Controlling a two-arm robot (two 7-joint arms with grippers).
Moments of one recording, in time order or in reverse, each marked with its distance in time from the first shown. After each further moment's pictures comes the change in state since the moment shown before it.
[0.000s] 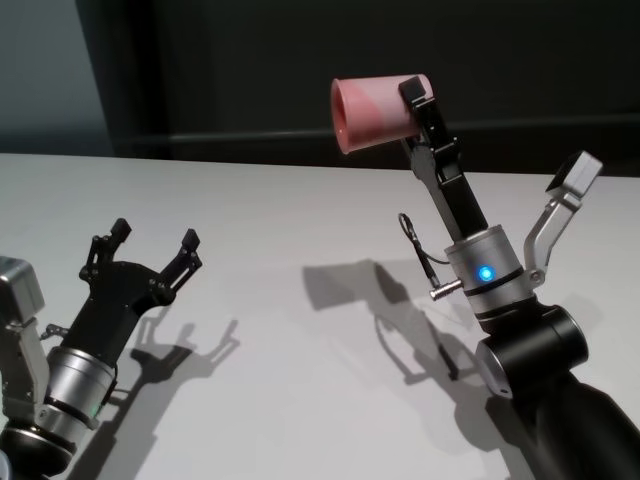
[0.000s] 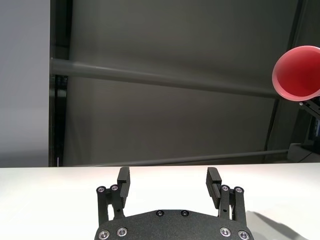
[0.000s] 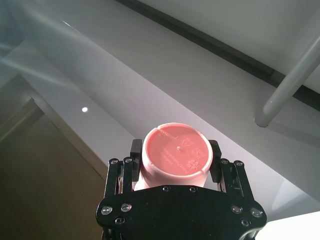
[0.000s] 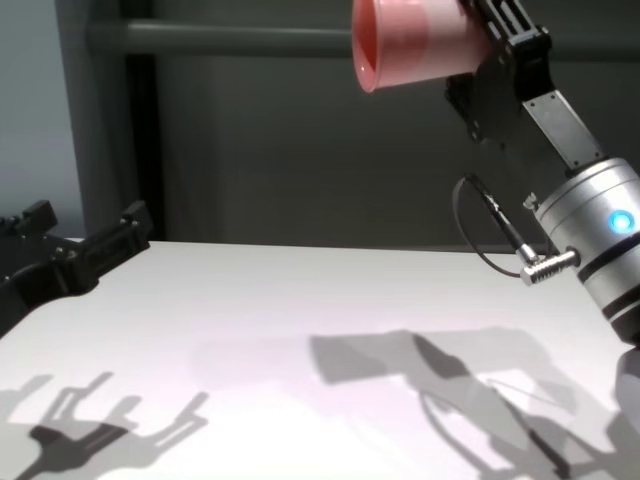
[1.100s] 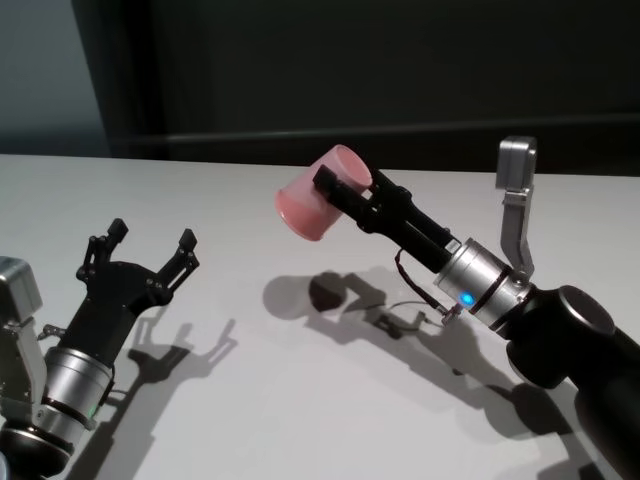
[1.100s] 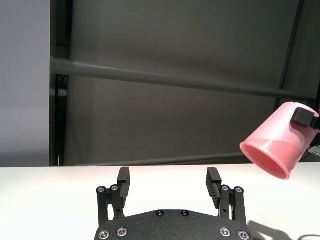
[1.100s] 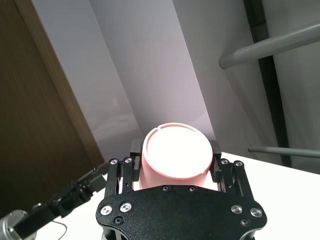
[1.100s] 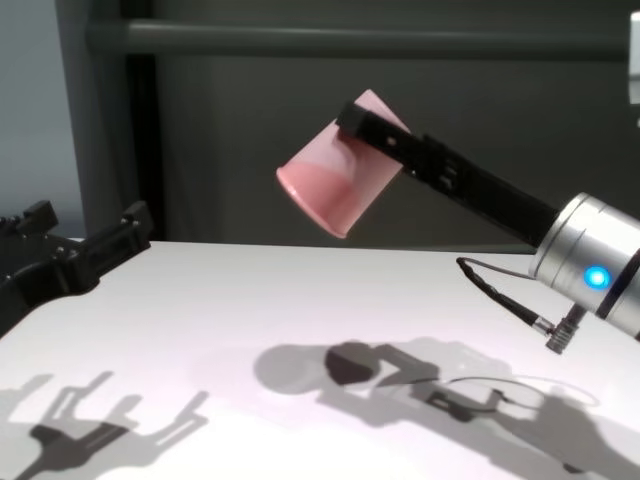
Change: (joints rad) left arm -0.004 0.002 0.003 0.000 0.000 0.005 0.006; right arm 0.065 0.187 -0.224 -0.017 -0.432 -0.201 -0.131
